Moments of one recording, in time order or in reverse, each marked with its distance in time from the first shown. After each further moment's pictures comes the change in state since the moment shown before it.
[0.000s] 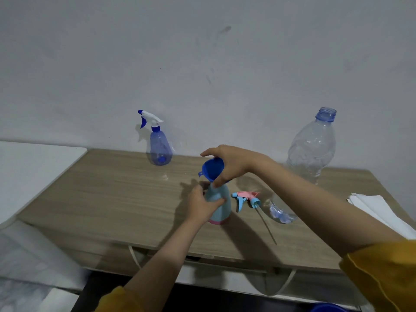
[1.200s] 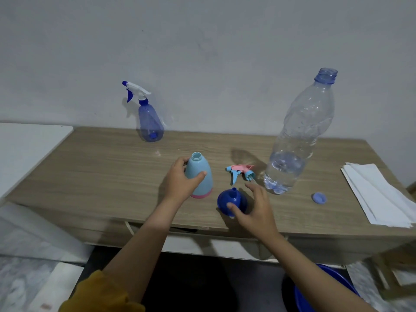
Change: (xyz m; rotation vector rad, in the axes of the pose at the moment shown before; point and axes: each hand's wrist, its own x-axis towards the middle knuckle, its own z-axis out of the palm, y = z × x) left_hand 0.009 -0.040 -0.019 0.084 0.102 0.085; right_hand -0.102 0.051 0.215 0.518 0.814 0.256
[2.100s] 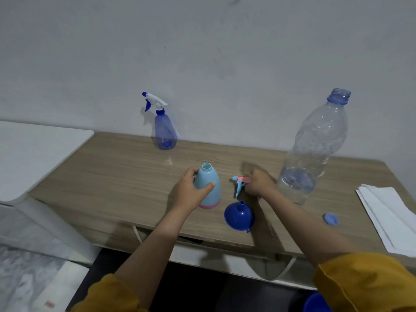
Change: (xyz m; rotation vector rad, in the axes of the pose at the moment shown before) left_hand 0.001 -0.007 0.003 -0.016 0.004 -0.017; right_hand 0.138 -0.017 0.004 -0.518 -0.475 0.328
